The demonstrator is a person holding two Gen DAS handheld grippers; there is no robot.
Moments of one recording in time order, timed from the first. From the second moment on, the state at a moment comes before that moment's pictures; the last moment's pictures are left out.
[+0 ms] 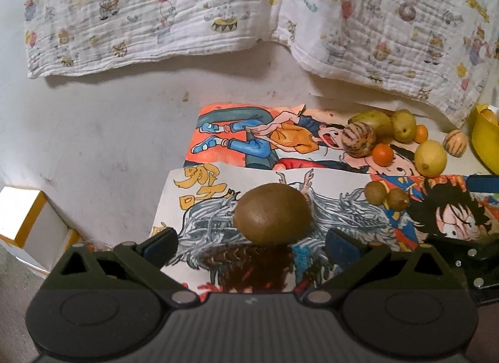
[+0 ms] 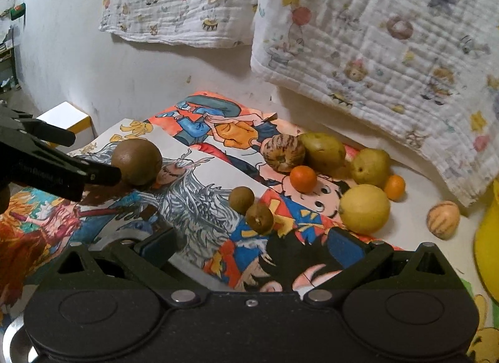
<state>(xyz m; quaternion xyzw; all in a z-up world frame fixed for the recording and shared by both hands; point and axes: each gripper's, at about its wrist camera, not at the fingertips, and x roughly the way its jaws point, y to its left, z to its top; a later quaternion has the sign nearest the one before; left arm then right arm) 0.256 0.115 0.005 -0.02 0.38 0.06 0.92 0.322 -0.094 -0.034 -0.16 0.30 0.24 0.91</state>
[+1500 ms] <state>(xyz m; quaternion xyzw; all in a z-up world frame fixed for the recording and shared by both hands) 0.306 0.114 -0.031 -0.02 0.39 0.02 0.92 0.381 -0.072 -0.072 -0.11 0.34 0.24 0.90</state>
